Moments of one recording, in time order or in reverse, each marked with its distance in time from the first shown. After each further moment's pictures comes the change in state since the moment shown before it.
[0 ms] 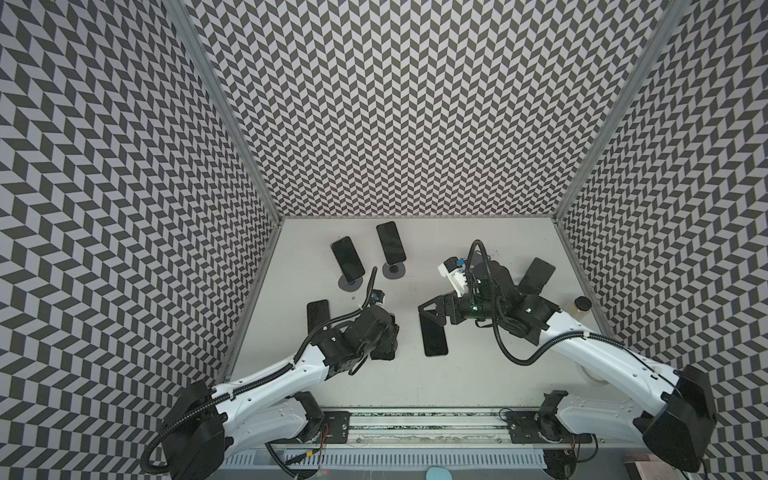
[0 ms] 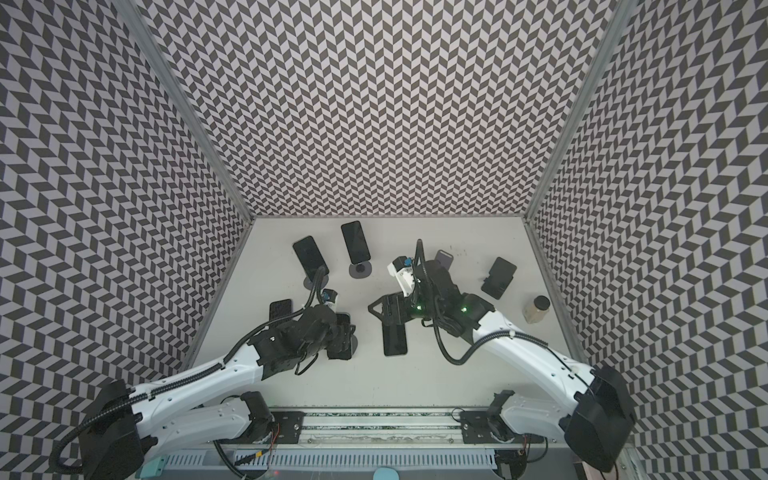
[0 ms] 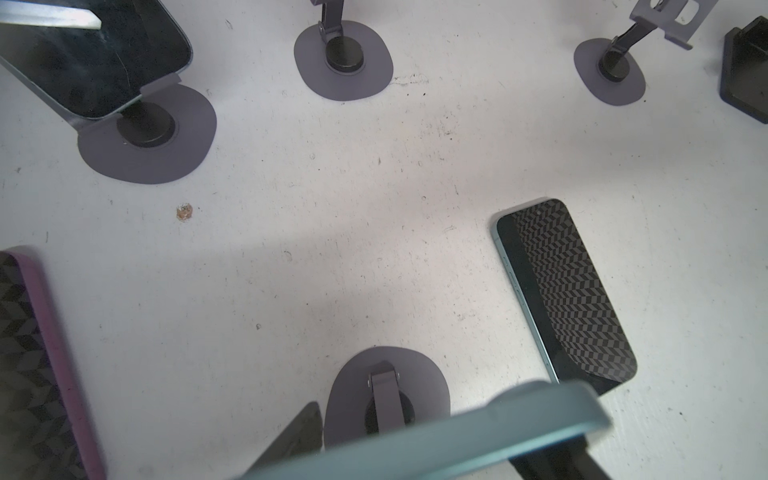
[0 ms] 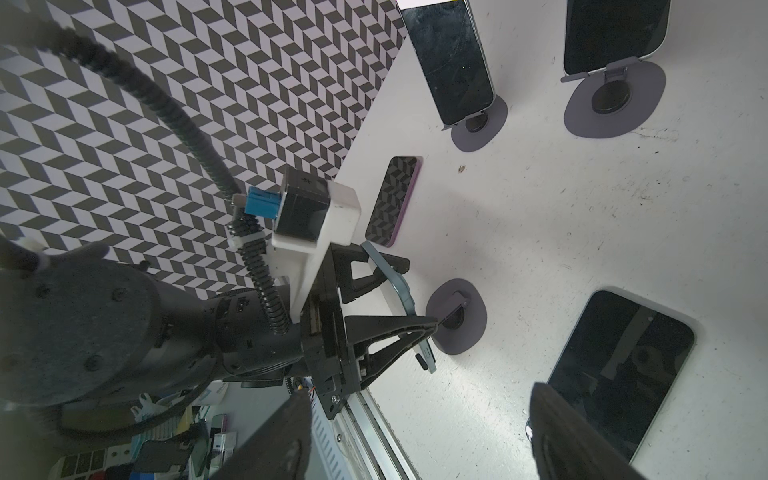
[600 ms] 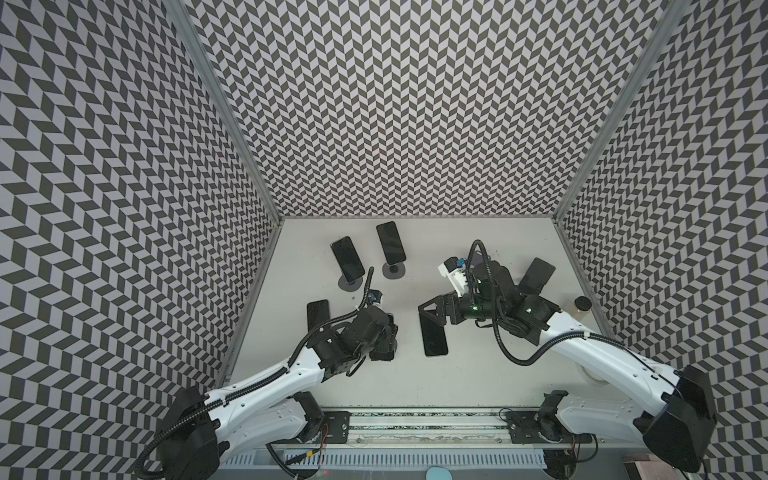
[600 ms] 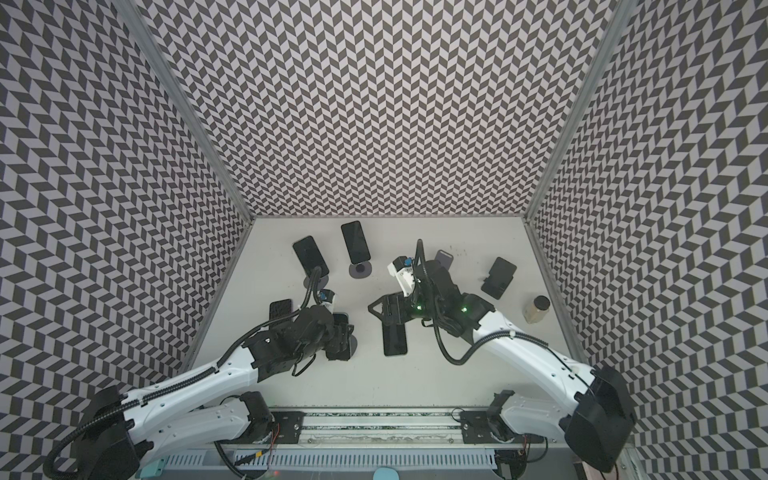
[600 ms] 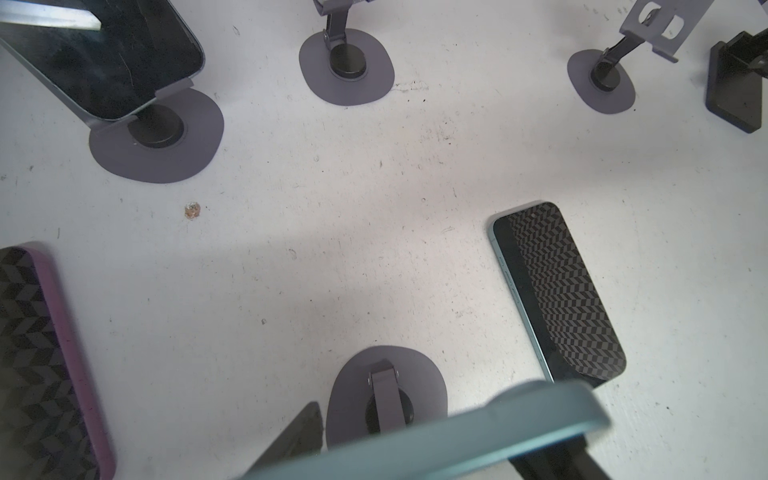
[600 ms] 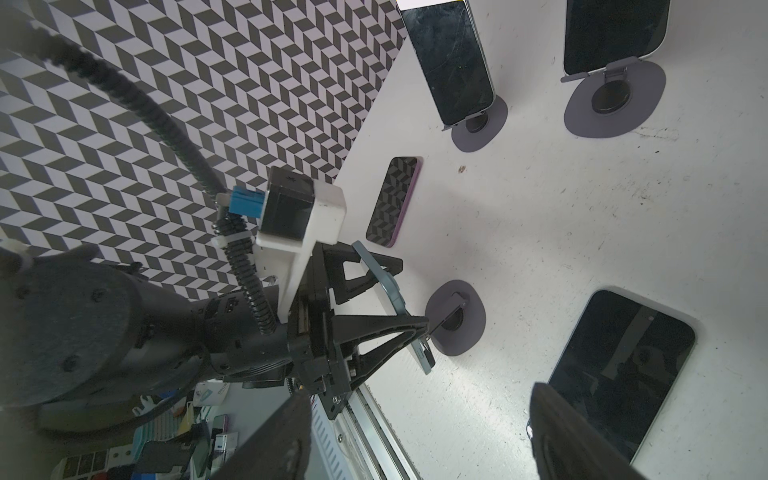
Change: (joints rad) left arm 0.000 -0.037 0.000 -0.022 0.002 -0.011; right arm 0.000 -0.003 0.000 0.000 0.000 0.005
